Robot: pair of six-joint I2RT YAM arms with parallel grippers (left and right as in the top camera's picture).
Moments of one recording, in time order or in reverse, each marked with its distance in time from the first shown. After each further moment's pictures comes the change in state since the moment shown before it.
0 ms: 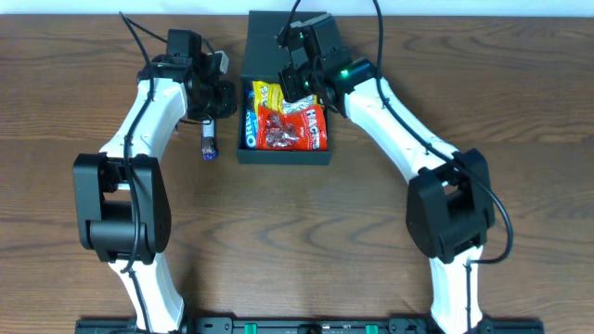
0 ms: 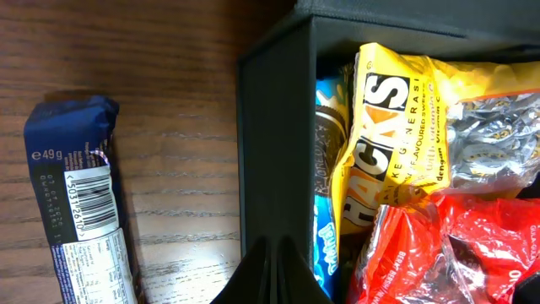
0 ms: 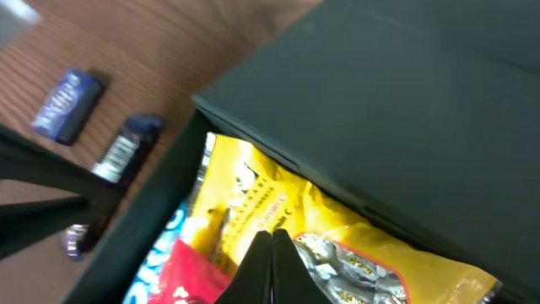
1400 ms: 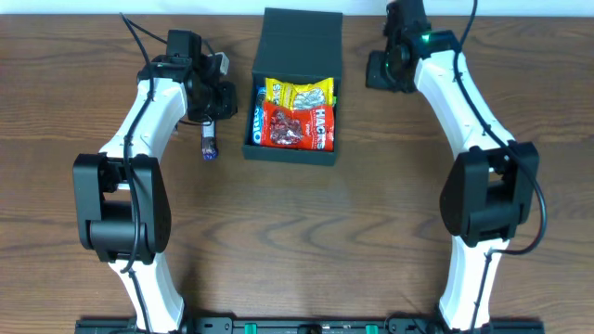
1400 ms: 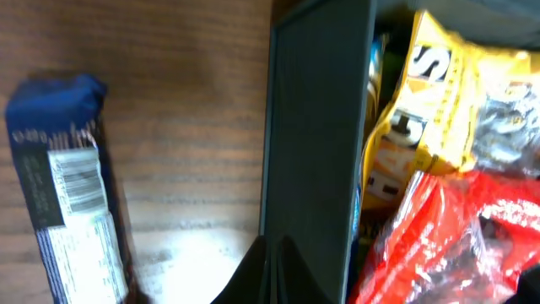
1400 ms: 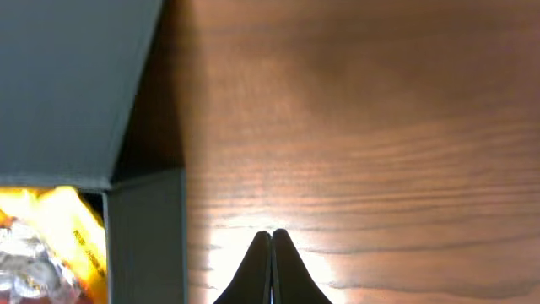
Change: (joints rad) left arm 0.000 0.000 0.000 -0.033 0.019 -0.005; right arm -0.295 0.000 0.058 -0.372 0.143 0.224
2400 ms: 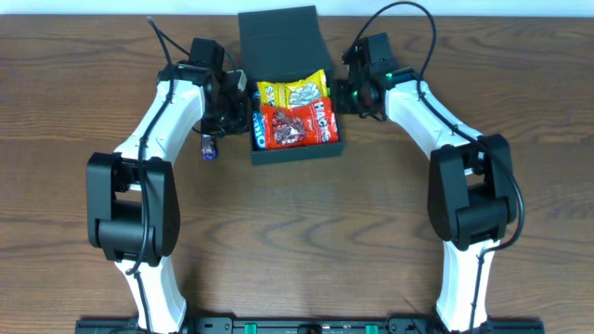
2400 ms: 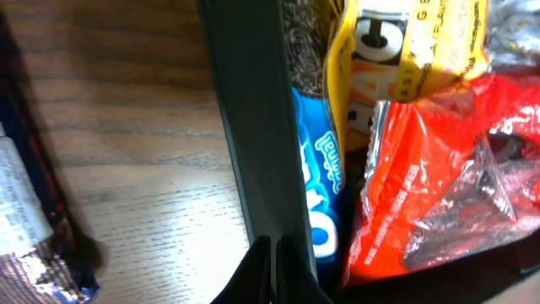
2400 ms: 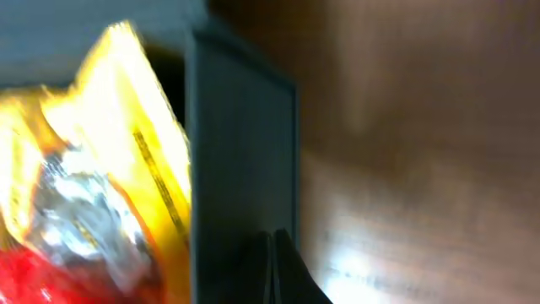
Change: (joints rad) left arm -0.079 0.000 0.000 -0.120 -0.043 0.001; right arm 0.099 0.000 -0.254 0.310 -0.200 0.003
